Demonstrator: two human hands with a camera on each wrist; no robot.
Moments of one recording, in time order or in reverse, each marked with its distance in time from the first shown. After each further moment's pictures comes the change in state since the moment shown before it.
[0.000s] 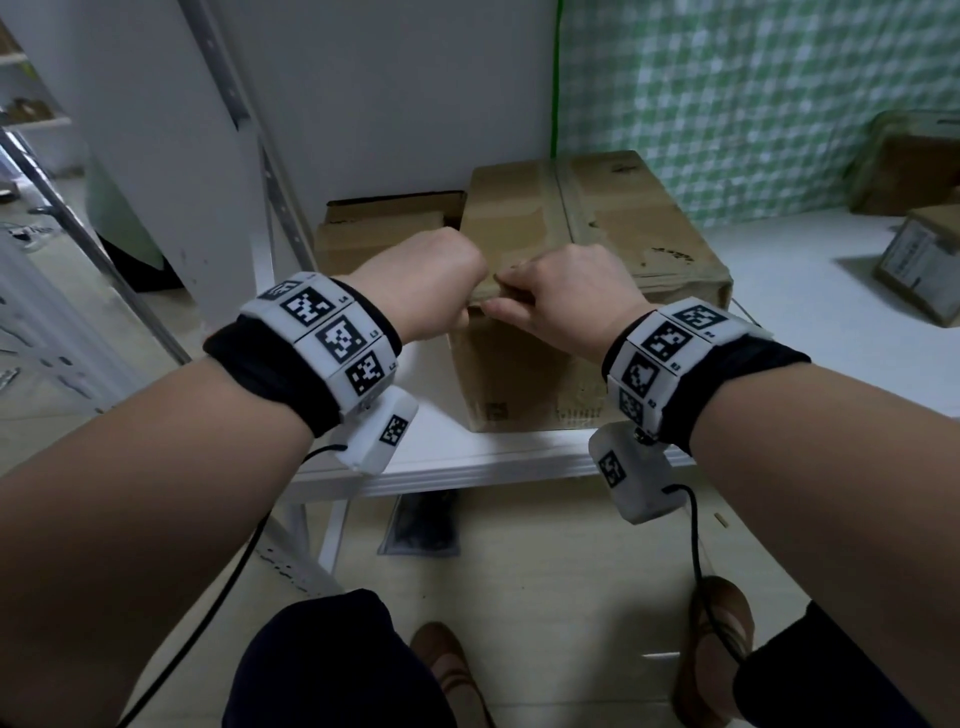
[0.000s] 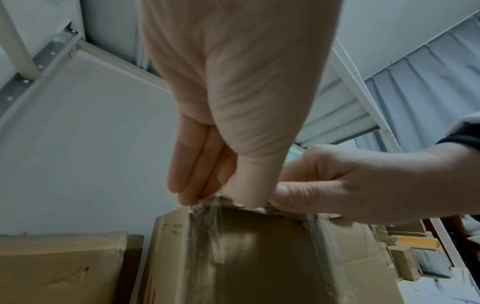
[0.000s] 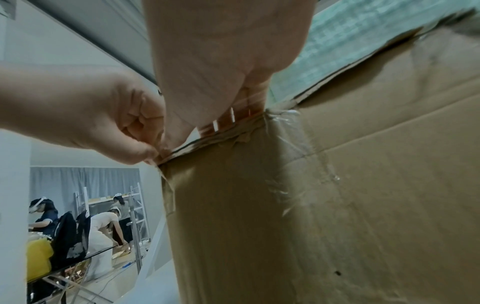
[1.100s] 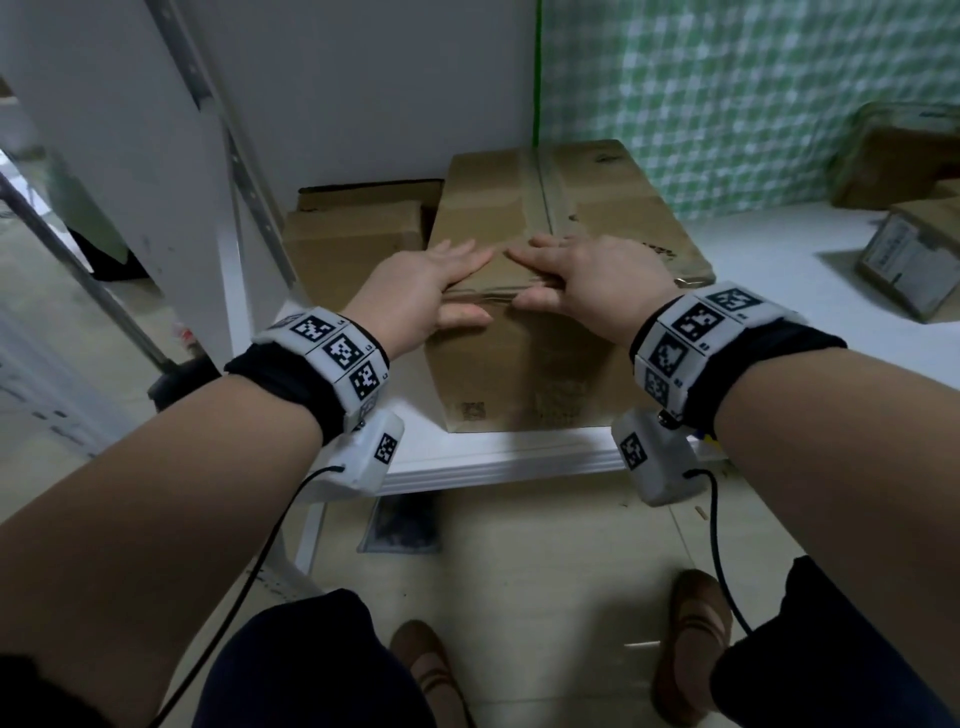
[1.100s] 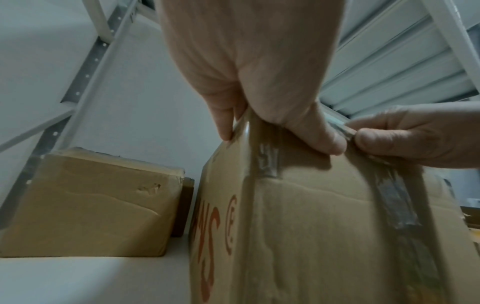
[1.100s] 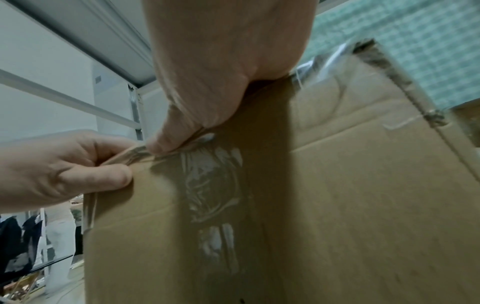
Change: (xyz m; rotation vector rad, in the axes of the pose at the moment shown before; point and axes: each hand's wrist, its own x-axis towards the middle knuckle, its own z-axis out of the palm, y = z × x) left_hand 0.020 -0.010 0.057 -0.489 0.137 -0.018; right_hand -0.010 0.040 -0.007 0.051 -0.266 0.141
